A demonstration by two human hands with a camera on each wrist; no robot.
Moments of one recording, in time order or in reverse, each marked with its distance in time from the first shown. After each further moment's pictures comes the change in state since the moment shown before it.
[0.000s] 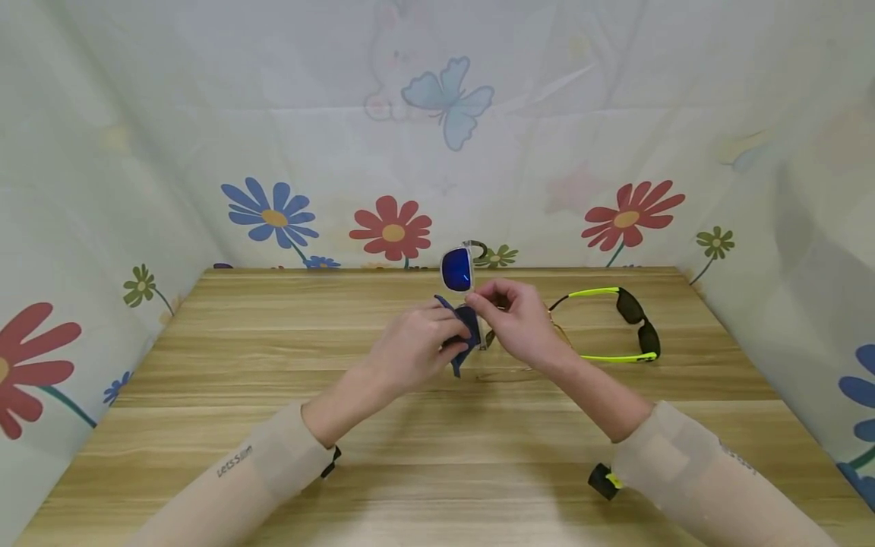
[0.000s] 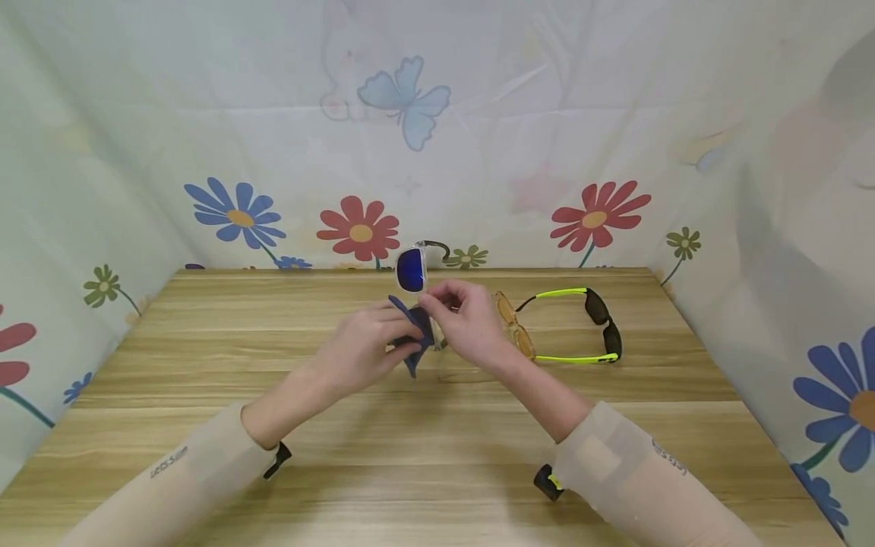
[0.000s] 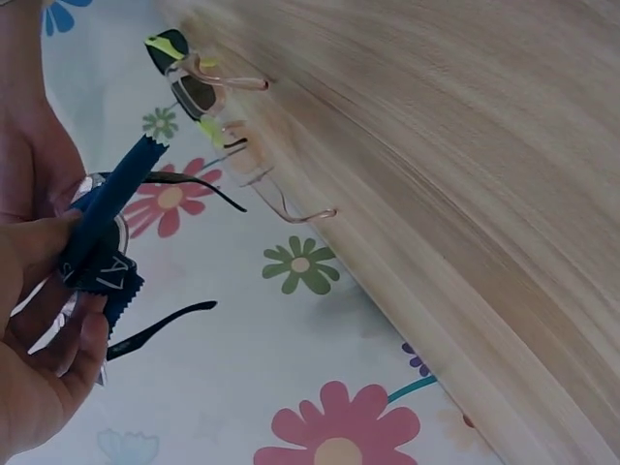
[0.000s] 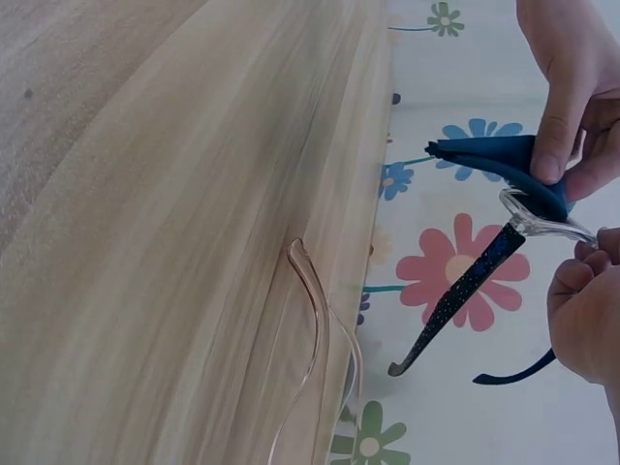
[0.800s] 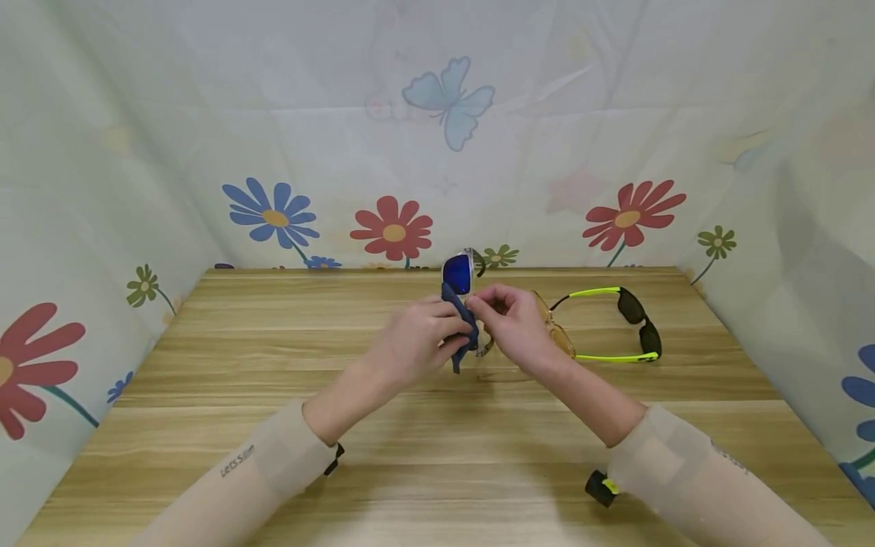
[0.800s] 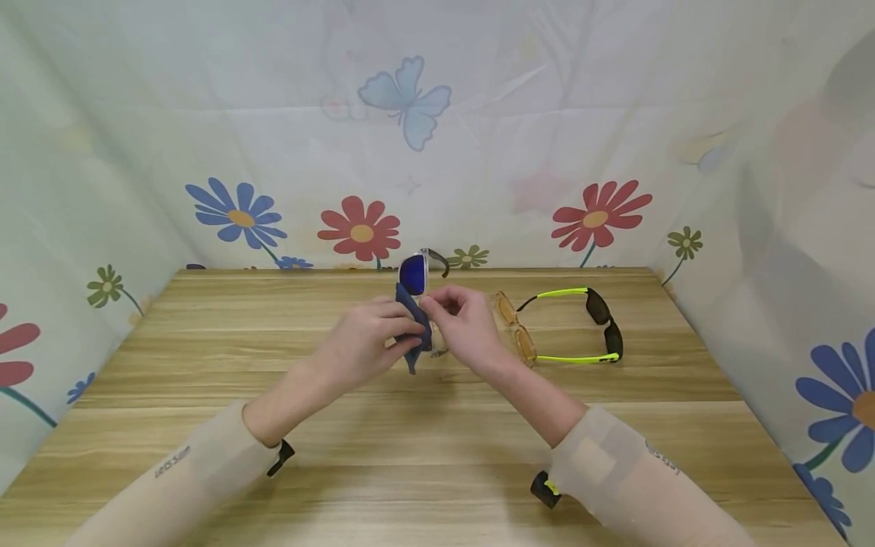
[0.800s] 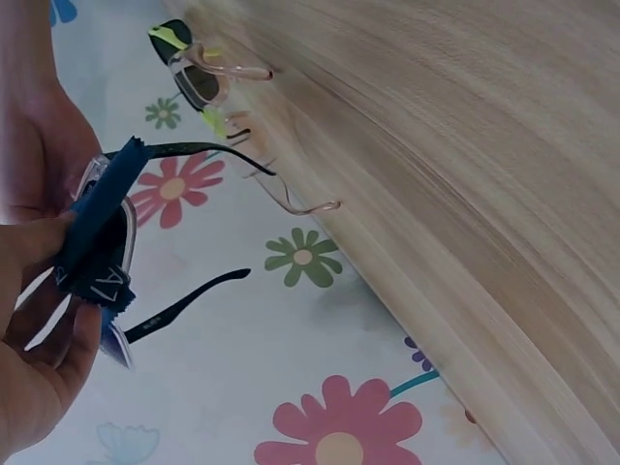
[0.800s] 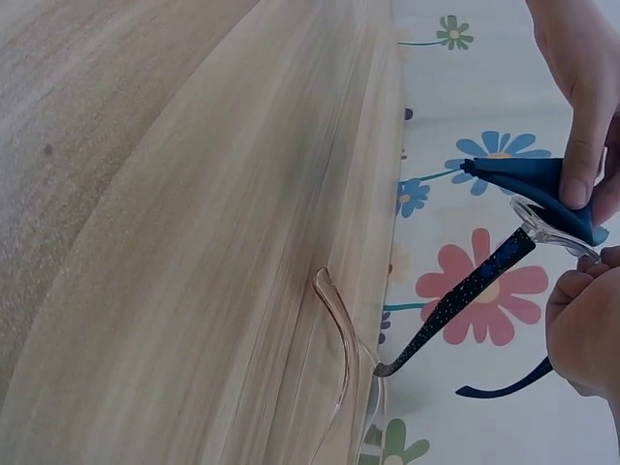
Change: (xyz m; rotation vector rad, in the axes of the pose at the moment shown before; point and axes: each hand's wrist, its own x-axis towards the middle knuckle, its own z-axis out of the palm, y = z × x) left_hand 0.004 0.000 -0.003 0.019 0.030 0.024; right_hand -0.003 0.008 0.007 0.148 0.008 0.075
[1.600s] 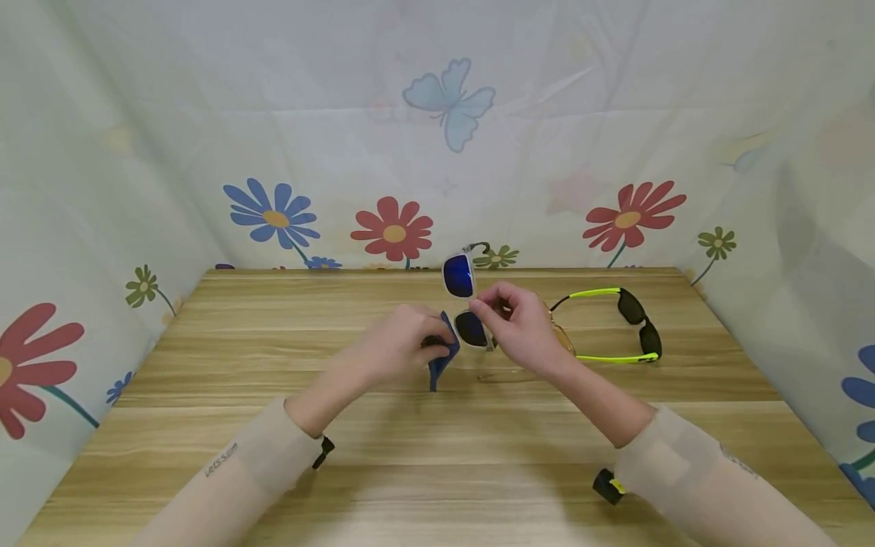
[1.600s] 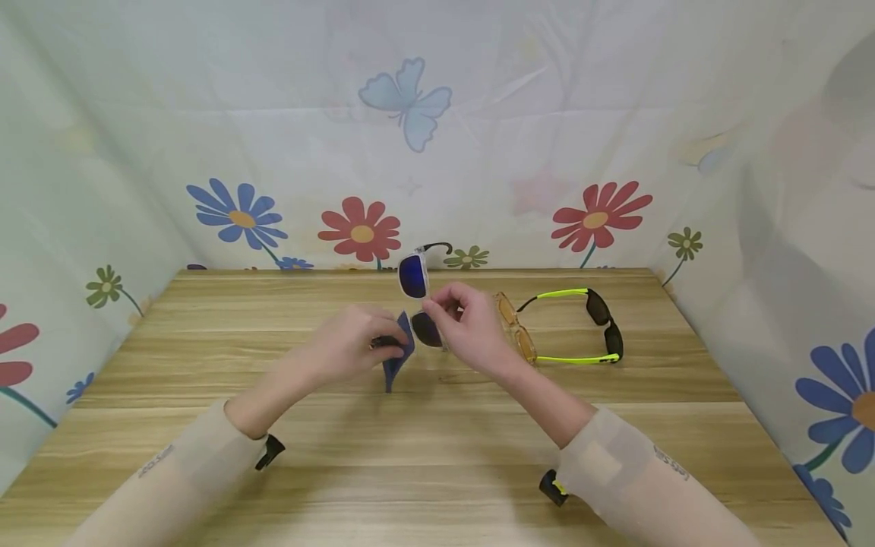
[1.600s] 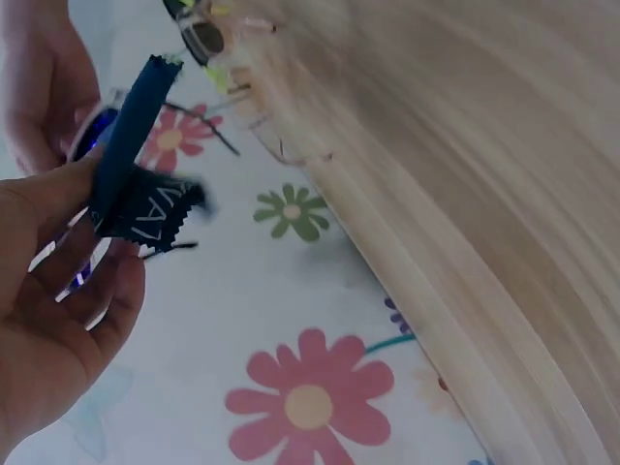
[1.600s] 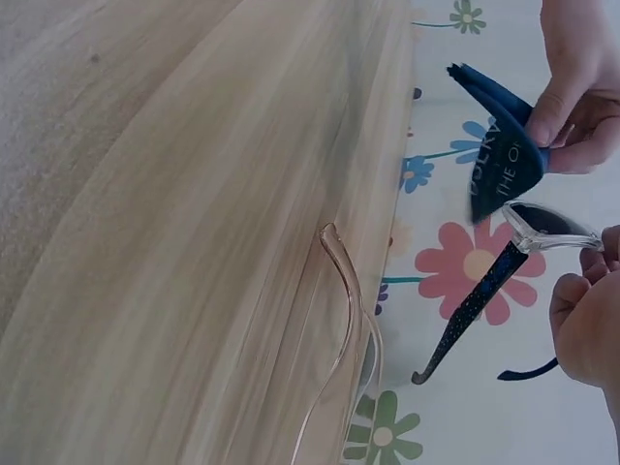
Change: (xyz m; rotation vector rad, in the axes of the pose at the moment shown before) left_hand -0.010 -0.025 -0.008 -0.168 -0.259 -0.077; right_hand -0.001 0.003 -0.005 -0.199 0.018 -0.164
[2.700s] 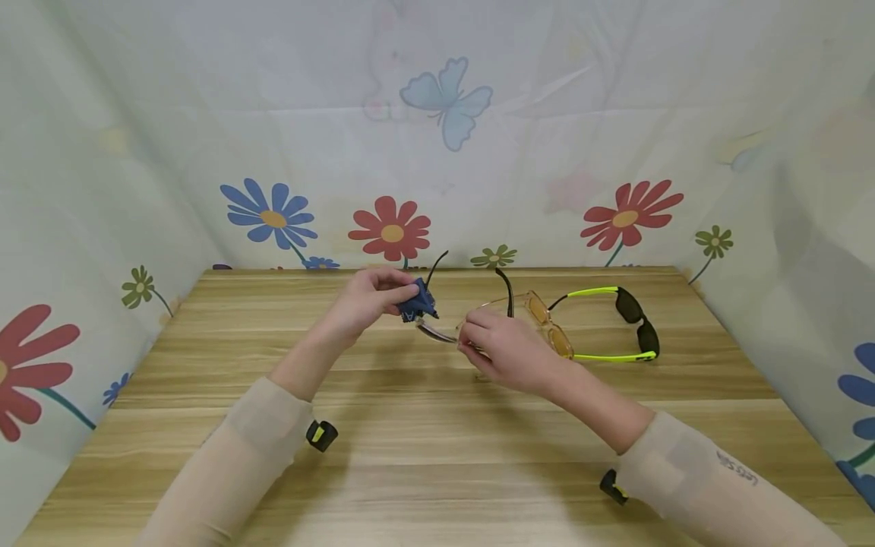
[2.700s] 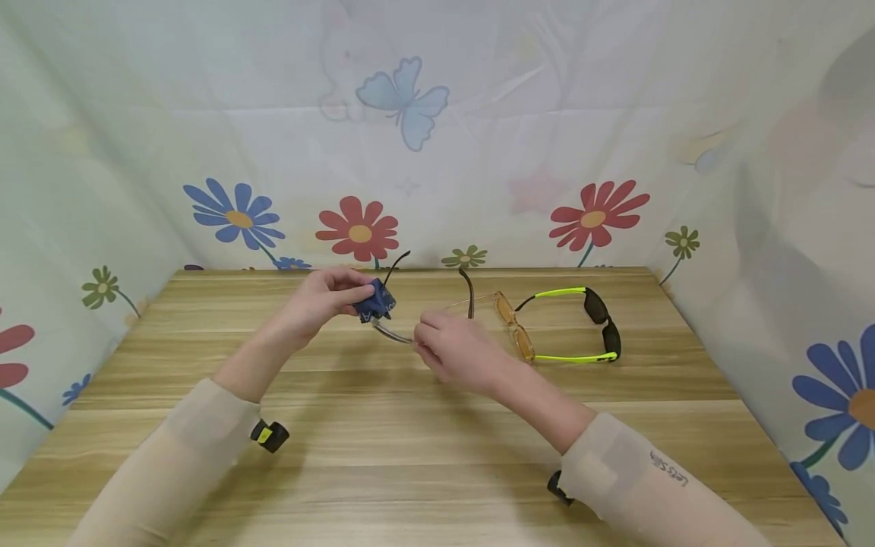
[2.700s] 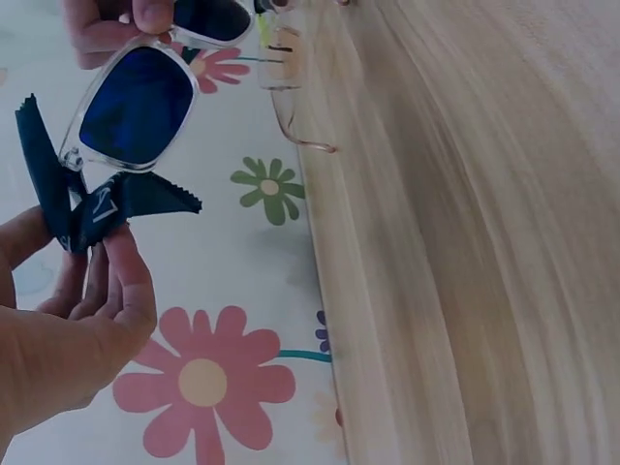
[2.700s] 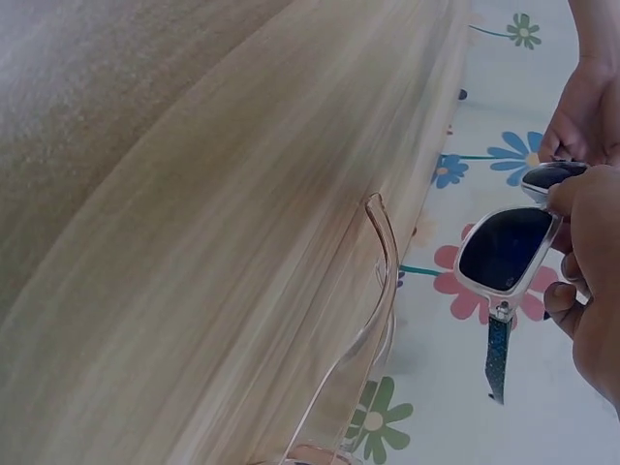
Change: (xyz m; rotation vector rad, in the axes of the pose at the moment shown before) left_hand 0.002 -0.046 -0.020 -0.879 0.259 -0.686; right_hand -0.007 0.014 0.003 -0.678 -0.314 -0.631
